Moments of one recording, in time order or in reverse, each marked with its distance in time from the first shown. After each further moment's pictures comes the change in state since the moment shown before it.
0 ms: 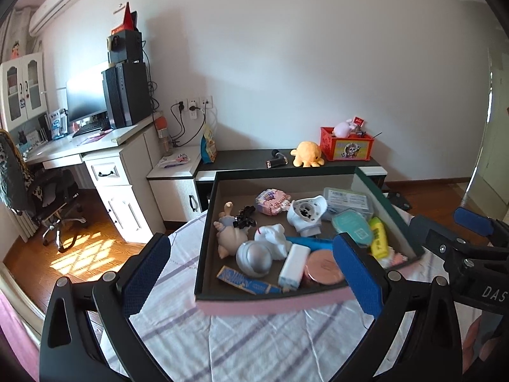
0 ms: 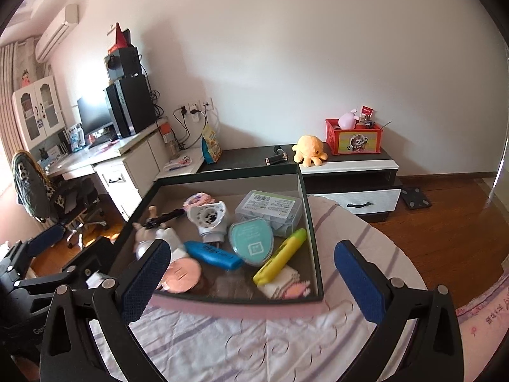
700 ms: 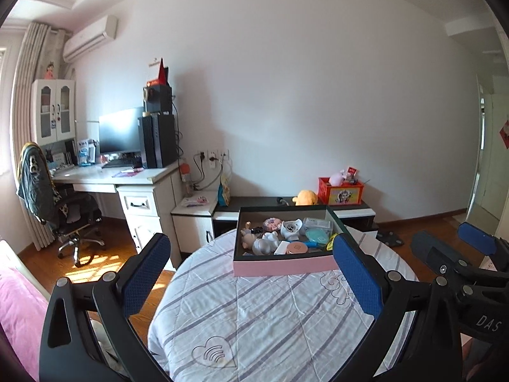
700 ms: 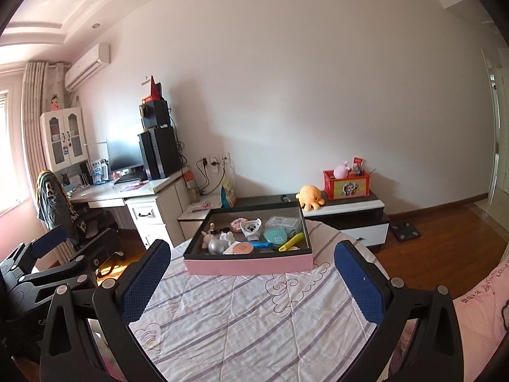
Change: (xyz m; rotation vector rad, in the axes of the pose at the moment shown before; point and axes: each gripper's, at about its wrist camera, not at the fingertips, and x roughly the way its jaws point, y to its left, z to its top) left arm -0.248 0.006 -0.046 -0.031 -0.248 0.045; right arm -0.236 0.052 -0.067 -0.024 -0.264 0.014
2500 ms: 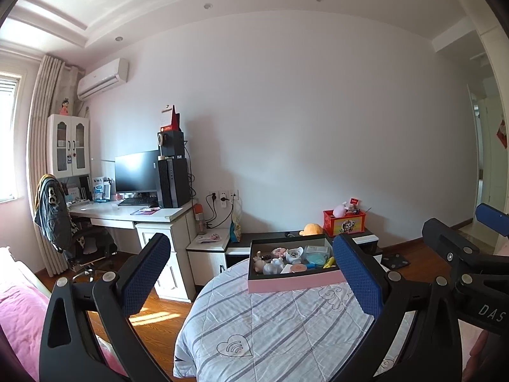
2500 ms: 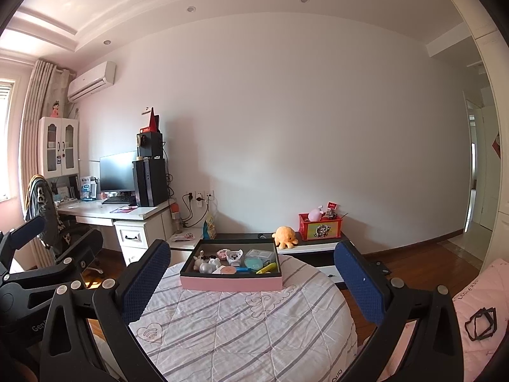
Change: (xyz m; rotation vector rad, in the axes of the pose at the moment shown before) left arm -0.117 -0.003 -0.003 0.045 -0.186 0.043; right arm -0.125 0.026 0.004 -0.085 -0.179 -0.110
